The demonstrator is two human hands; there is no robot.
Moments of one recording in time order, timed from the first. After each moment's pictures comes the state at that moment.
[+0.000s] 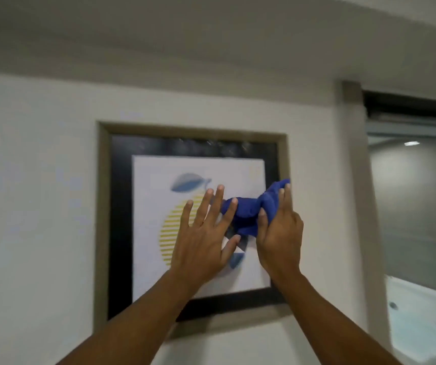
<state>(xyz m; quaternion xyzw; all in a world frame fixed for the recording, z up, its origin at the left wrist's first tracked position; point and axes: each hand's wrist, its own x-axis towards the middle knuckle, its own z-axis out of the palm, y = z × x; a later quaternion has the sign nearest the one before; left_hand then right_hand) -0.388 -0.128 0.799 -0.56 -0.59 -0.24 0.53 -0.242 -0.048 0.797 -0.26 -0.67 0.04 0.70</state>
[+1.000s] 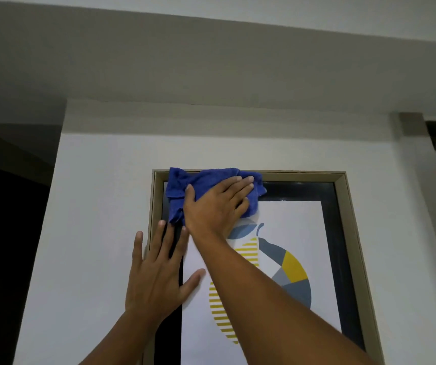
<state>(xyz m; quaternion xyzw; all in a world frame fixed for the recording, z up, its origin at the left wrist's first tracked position) -0.536 -0.207 0.831 -0.41 -0.67 -0.18 0.59 -0.446 -0.148 0.951 -0.34 -0.67 0.09 0.65</state>
